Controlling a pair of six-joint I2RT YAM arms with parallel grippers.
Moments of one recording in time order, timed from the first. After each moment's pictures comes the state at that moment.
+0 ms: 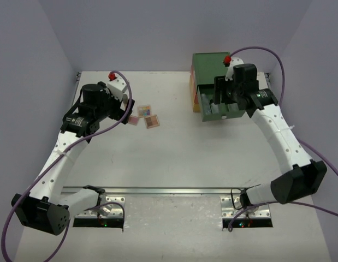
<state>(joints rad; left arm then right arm) -0.20 1.08 1.13 -0.54 0.14 0.27 0.27 1.44 1.43 -0.65 0.06 0.08</state>
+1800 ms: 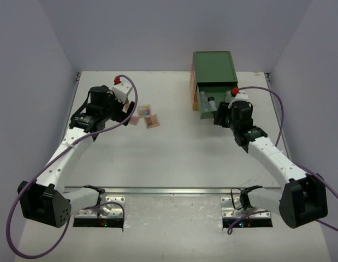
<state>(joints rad) -0.20 1.15 1.04 -0.46 0.04 0.32 0.27 1.18 0.73 -0.05 0.15 0.30</state>
